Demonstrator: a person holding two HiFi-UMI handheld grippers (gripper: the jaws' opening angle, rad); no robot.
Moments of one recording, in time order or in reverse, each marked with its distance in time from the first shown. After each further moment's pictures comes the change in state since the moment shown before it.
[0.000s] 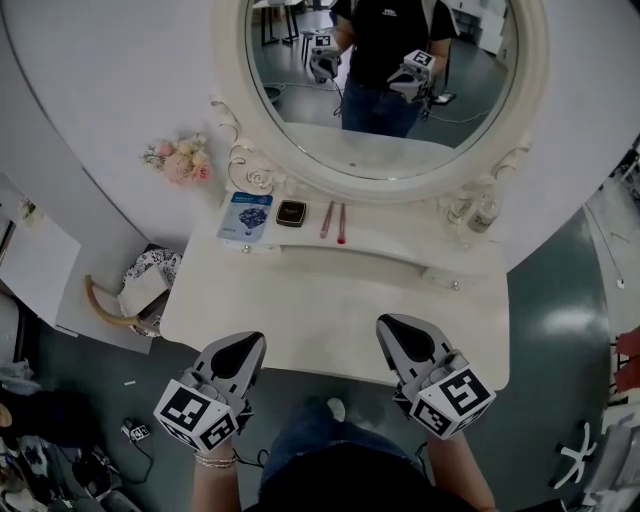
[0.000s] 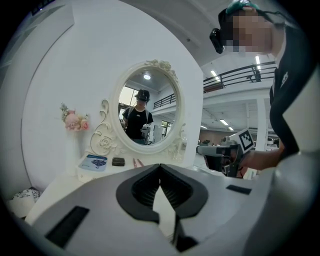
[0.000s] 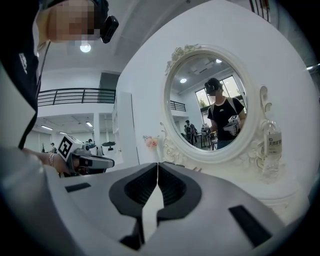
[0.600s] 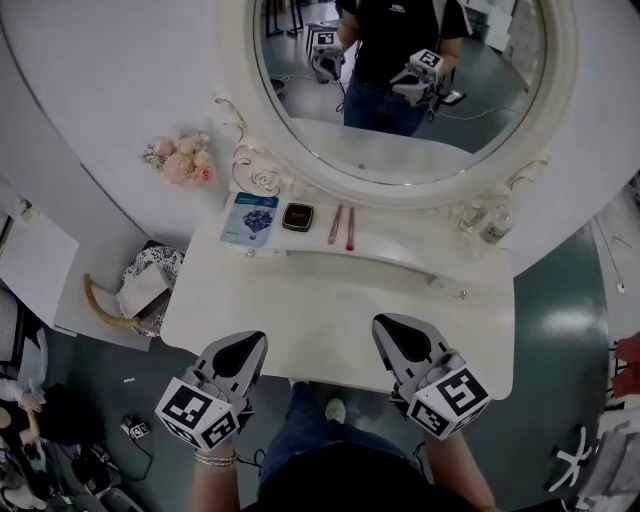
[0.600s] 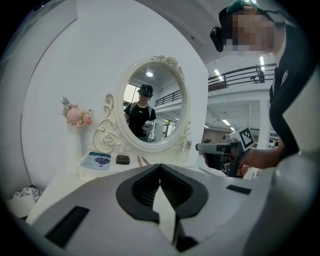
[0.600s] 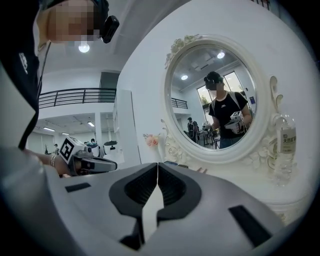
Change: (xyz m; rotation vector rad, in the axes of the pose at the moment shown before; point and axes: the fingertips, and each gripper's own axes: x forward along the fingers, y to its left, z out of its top) left arm 0.015 0.030 -0.006 -0.023 0.031 0.008; right arm 0.039 -0.003 -0.001 0.013 0.027 0.035
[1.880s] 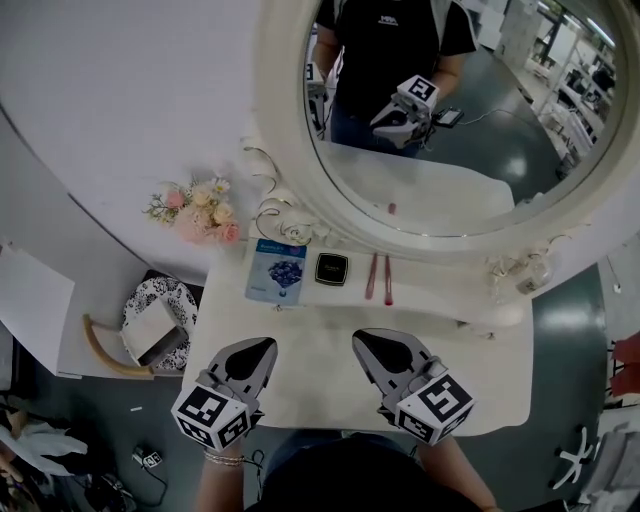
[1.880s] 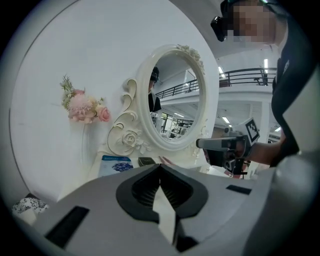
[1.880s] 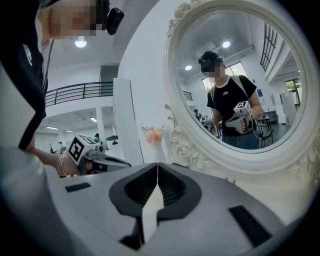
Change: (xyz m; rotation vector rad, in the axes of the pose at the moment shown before) left arm 0.057 0.142 0.016 -0.014 0.080 -0.052; right arm 0.163 0.007 0.009 0.004 0.090 0.055
